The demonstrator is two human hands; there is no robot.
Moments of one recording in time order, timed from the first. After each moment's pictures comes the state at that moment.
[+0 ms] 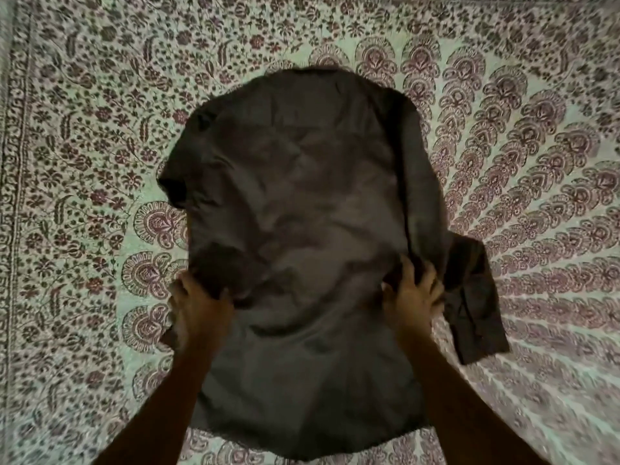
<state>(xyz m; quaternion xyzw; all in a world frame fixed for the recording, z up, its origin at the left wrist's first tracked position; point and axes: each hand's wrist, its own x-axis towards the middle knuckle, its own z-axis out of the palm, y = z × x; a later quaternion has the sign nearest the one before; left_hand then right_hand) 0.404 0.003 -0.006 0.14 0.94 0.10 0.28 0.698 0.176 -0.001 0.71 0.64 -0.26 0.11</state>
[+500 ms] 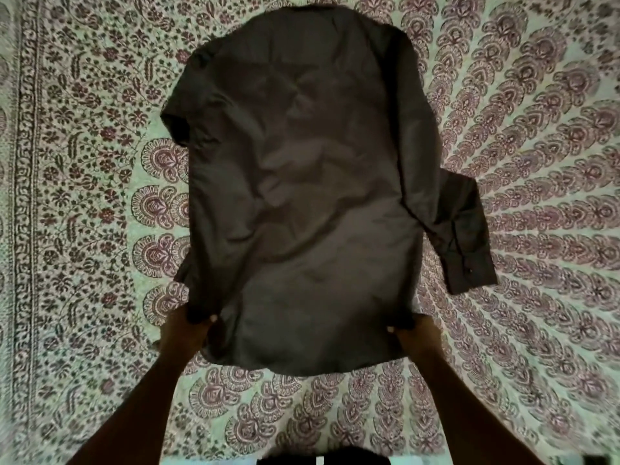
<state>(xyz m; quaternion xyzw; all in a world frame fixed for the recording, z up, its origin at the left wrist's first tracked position) 0.449 -0.175 -0.006 0.04 0.90 0.08 0.42 0.829 0.037 0.002 0.76 0.46 -0.43 0.17</state>
